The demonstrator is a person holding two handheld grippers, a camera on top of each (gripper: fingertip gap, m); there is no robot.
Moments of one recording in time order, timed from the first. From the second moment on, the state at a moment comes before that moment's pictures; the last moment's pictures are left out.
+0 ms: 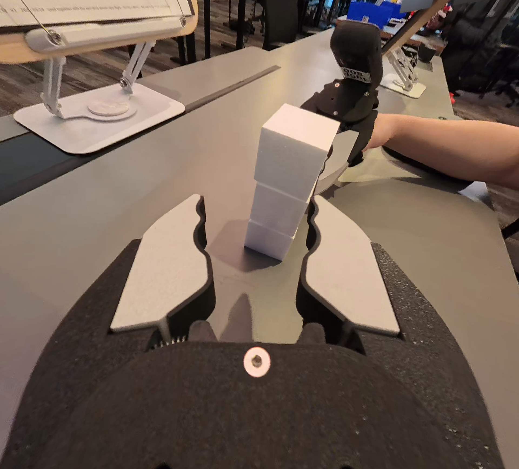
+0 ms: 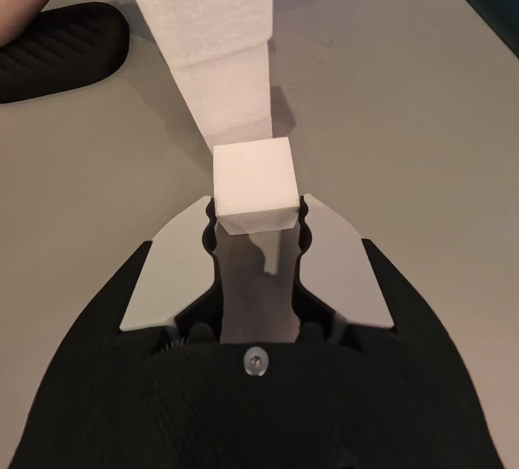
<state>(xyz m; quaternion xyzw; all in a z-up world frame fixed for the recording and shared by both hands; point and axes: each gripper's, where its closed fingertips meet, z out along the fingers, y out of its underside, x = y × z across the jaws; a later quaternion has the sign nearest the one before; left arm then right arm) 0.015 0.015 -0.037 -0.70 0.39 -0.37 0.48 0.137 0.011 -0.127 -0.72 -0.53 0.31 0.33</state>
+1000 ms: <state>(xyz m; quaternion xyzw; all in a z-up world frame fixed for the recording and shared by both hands) 0.009 0.020 -0.041 -0.69 0.39 -0.36 0.49 0.074 0.011 0.023 -0.65 -0.61 0.30 0.34</state>
